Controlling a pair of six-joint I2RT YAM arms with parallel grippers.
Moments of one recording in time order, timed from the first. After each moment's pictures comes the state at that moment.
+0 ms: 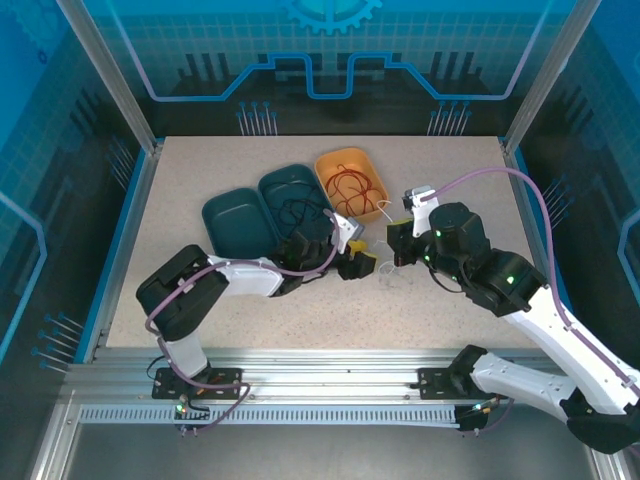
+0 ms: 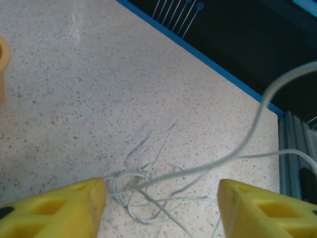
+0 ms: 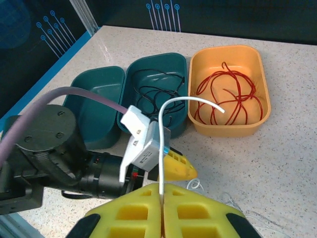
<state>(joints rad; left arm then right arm) -0.76 1.77 0.85 0.60 0.38 -0.32 0.73 0.91 1.15 -0.75 0.14 0.33</state>
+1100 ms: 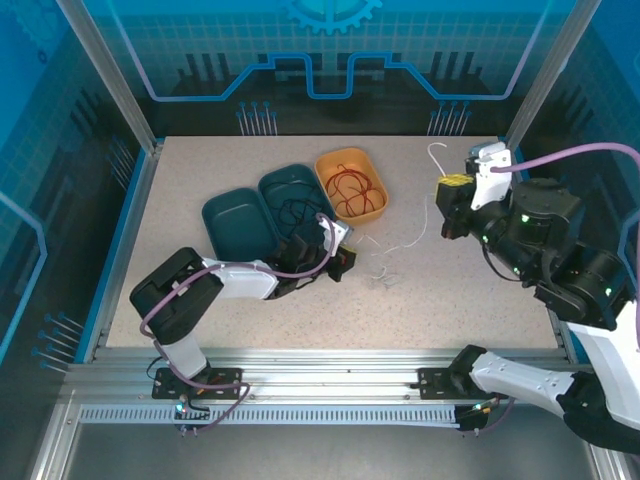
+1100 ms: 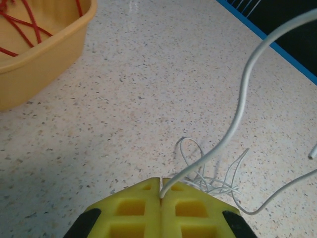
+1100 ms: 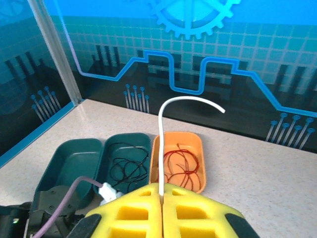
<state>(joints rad) -0.75 1.72 0.78 0.46 0.19 -0.32 0.73 0.96 1.70 -1.00 0.35 0.14</state>
